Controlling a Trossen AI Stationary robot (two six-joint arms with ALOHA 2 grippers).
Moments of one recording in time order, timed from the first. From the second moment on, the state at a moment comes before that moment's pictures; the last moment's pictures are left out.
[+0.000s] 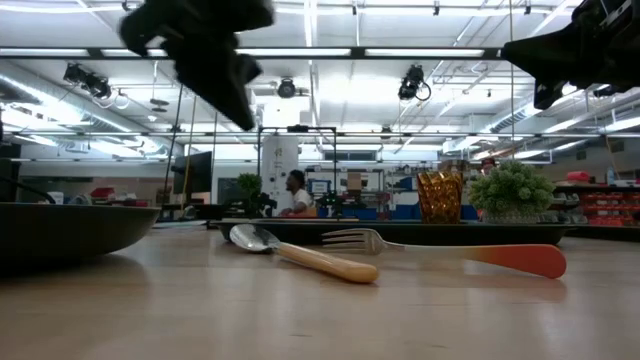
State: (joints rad) left arm -0.20 1.49 1.05 -0.53 -0.19 0.04; right arm 0.26 0.11 0.01 0.32 0.40 0.02
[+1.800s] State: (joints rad) left arm -0.02 1.46 0.71 -0.82 0.17 -0.22; right arm 0.26 0.11 0.01 0.32 0.40 0.02
